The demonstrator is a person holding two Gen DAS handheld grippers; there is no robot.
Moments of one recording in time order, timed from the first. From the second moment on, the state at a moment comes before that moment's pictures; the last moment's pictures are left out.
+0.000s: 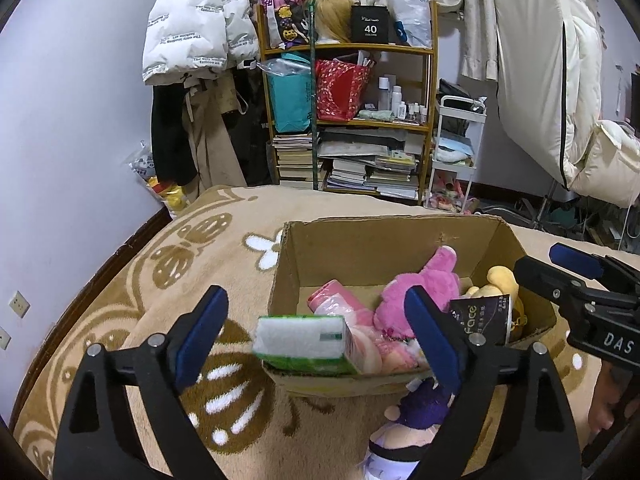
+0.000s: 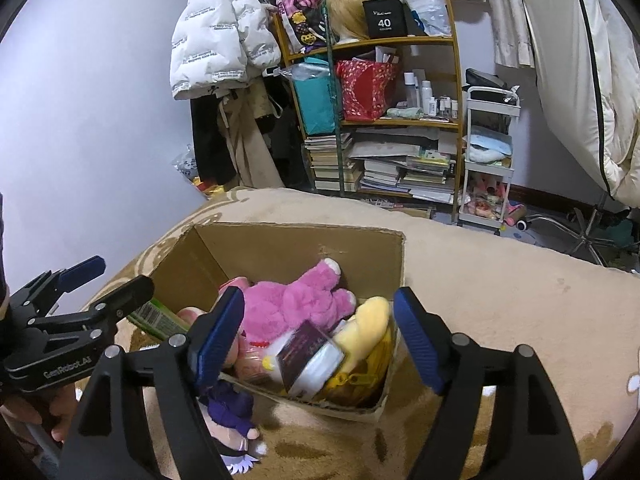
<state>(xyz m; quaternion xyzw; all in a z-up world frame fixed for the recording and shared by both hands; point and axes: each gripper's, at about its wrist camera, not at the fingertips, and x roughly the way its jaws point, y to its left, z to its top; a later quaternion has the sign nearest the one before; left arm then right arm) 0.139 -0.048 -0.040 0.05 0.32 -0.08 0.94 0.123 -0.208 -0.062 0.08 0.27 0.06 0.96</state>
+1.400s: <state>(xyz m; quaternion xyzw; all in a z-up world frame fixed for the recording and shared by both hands) 0.107 -0.081 -0.094 0.08 0.44 -0.12 0.88 0.086 -0.235 -0.065 0.13 0.32 0.03 0.94</state>
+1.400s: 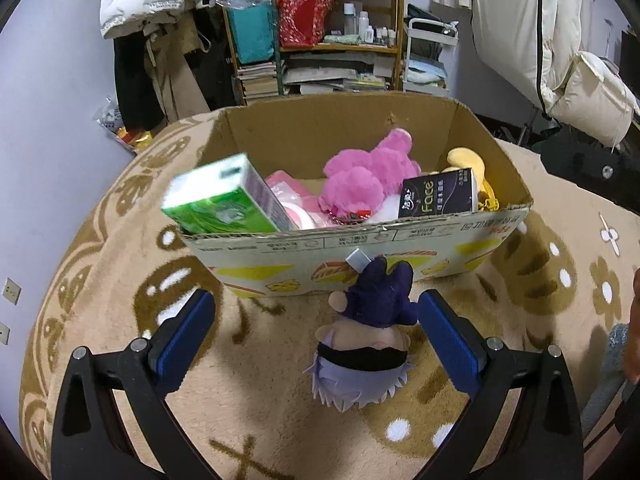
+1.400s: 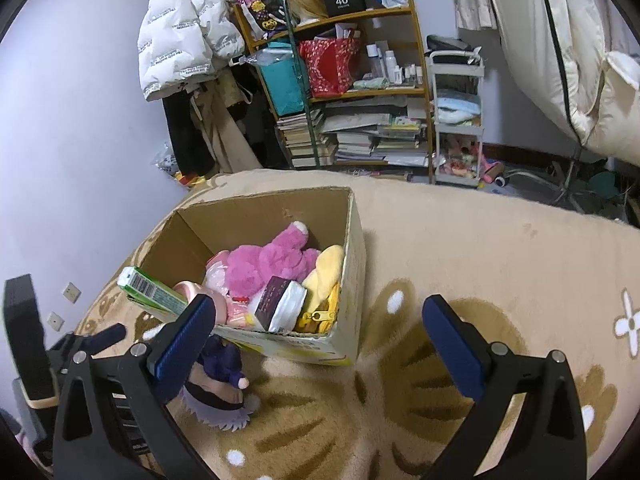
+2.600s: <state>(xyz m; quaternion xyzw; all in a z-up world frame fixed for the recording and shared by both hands) 0.107 -0.108 -0.146 0.10 0.51 -0.17 0.84 0.106 -0.243 -0.083 0.15 0.36 0.03 0.92</state>
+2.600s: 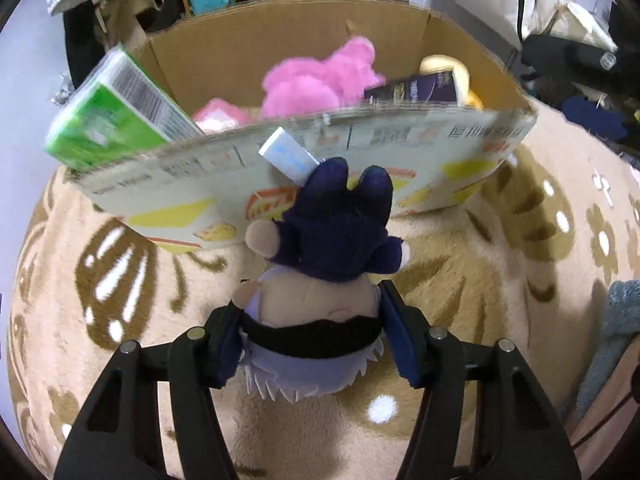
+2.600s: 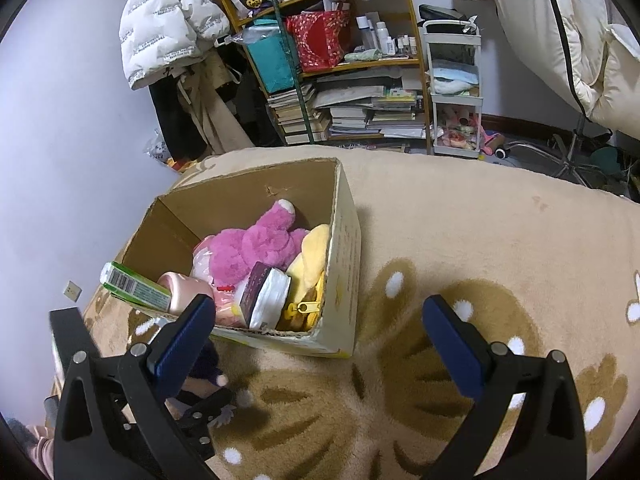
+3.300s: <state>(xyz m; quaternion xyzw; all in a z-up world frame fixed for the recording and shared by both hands) 0.125 -0.090 -0.018 0.10 0.34 -0.13 0.93 0.088 -0.246 -0.066 0.17 0.32 0.04 0.93</state>
